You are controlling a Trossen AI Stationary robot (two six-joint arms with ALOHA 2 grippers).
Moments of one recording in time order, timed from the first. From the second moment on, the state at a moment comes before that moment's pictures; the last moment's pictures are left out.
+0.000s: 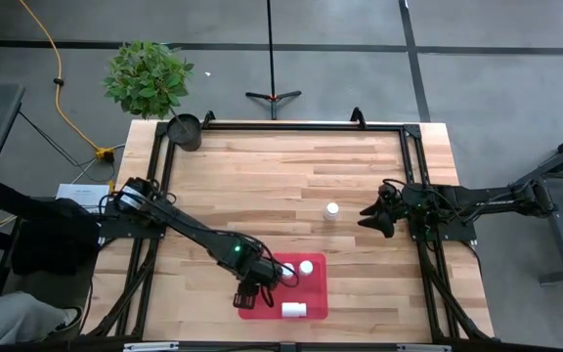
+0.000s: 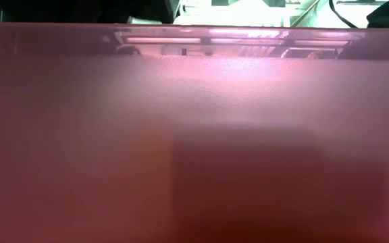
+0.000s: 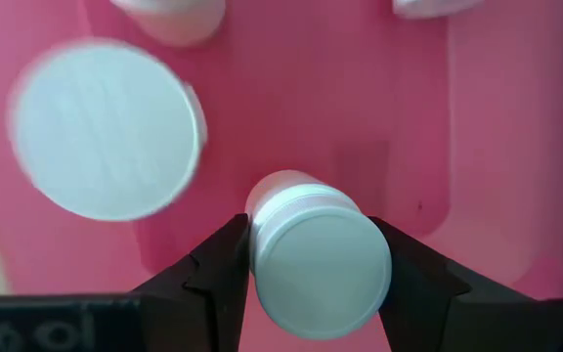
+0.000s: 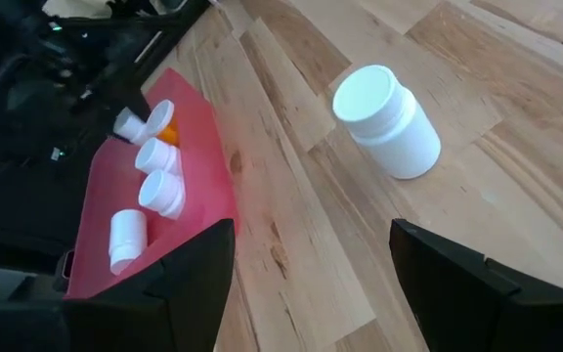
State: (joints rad) left arm -0.45 1.91 1.44 -0.83 0.08 -0.35; right arm 0.00 0.37 0.15 -0.26 -0.09 0.78
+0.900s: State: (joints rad) left arm -0.45 1.91 1.41 -0.77 0.10 -0.35; right arm 0.00 0.37 0.15 -0.27 -0.12 0.76
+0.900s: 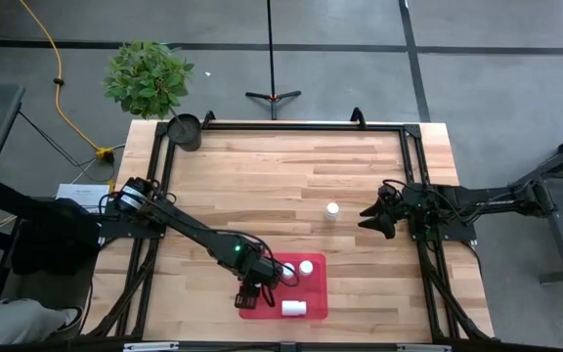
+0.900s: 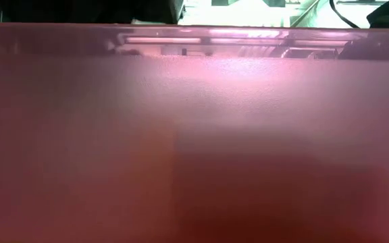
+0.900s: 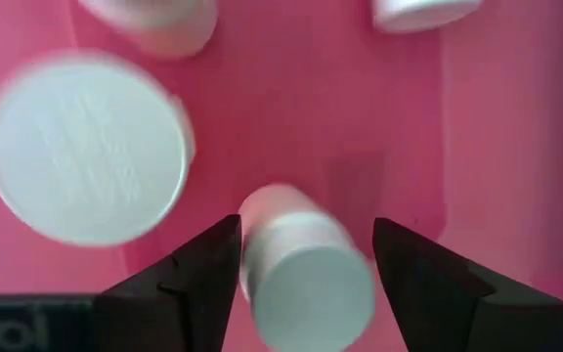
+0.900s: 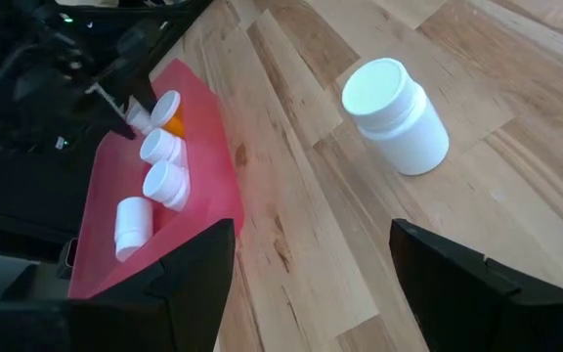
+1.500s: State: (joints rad) left arm -0.44 1.91 1.58 -0.92 0.09 -0.27; right arm 0.00 0.37 0.15 -0.27 -0.12 0.76
